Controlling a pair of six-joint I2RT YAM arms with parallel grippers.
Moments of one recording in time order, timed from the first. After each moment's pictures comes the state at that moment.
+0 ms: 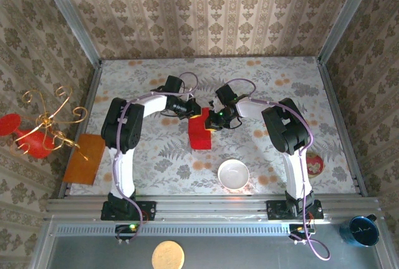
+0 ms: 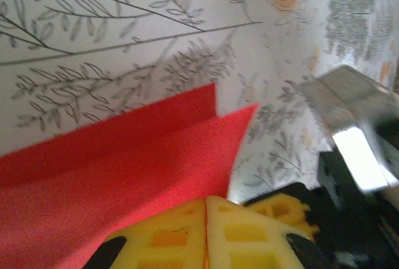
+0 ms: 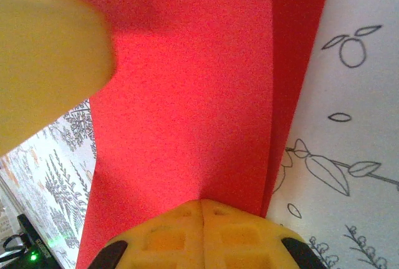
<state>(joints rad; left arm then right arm) -0.42 2.11 1.39 -0.37 0.69 -0.48 0.47 2.13 1.38 -0.45 -0.56 0.51</state>
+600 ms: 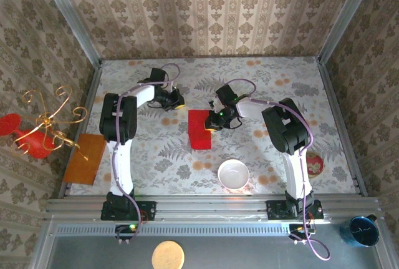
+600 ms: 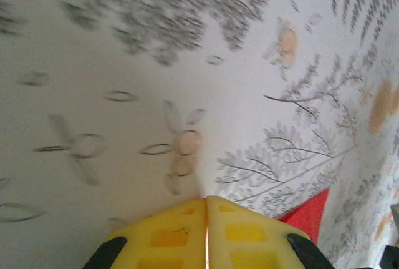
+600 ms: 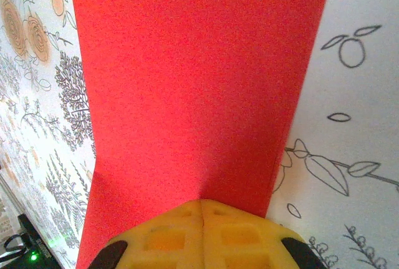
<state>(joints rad) -0.26 2.22 1.57 -0.50 0.59 -0.46 0.47 2.13 1.37 -0.44 -0.56 0.51</state>
